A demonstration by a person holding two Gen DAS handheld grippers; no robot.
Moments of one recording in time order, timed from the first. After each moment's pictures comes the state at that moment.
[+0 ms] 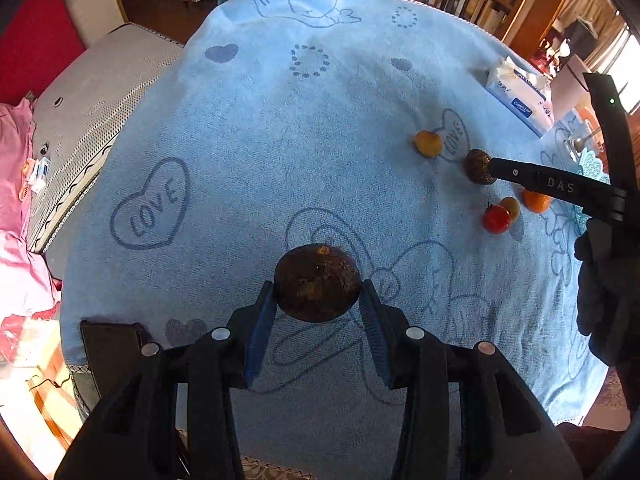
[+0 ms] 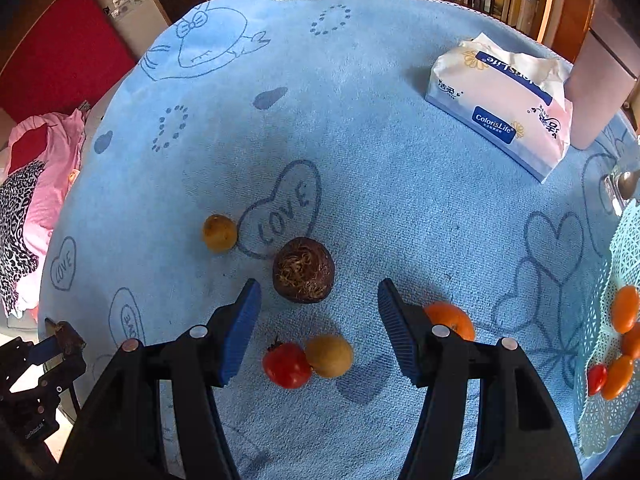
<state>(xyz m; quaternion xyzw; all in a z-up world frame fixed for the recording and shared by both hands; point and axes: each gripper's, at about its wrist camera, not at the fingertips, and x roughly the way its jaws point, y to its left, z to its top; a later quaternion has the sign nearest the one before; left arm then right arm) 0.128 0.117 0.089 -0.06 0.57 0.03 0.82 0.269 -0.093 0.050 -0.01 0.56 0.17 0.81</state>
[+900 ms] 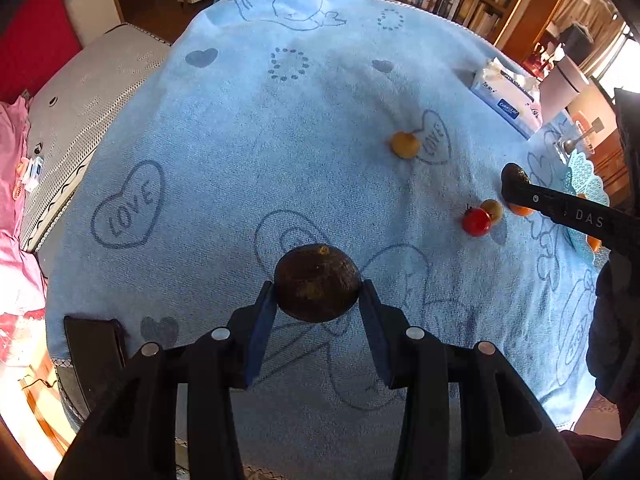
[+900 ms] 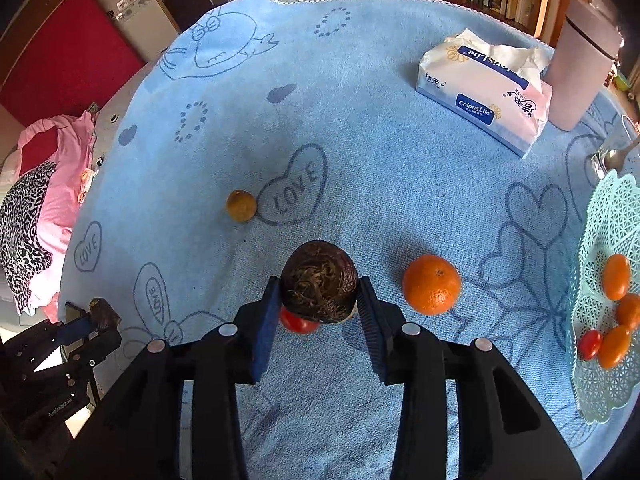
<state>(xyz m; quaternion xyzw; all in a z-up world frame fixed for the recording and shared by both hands) 0.131 0.094 0.091 -0.07 0.56 0.02 0.82 0.237 -0.113 0.078 0.02 0.56 0.18 0.81</state>
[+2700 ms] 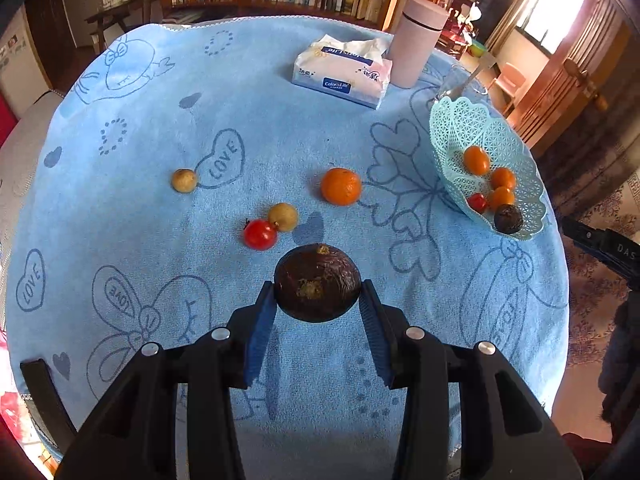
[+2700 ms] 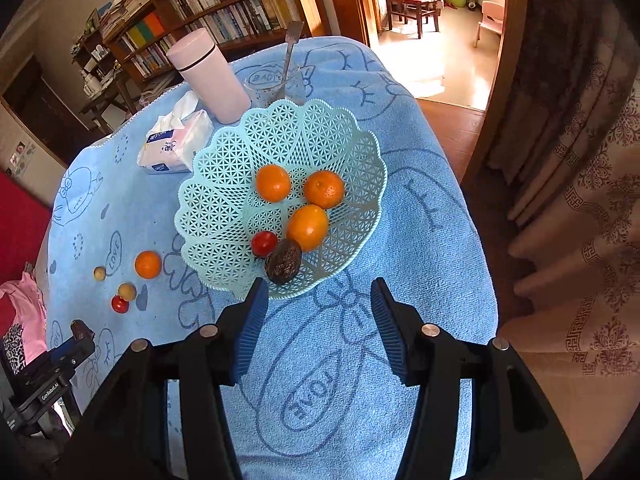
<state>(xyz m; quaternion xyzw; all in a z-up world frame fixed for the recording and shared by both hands) 0.141 -0.082 0.116 0.00 0.54 -0.11 0.84 0.112 -0.402 0.120 0.18 0.50 -0.06 0.84</state>
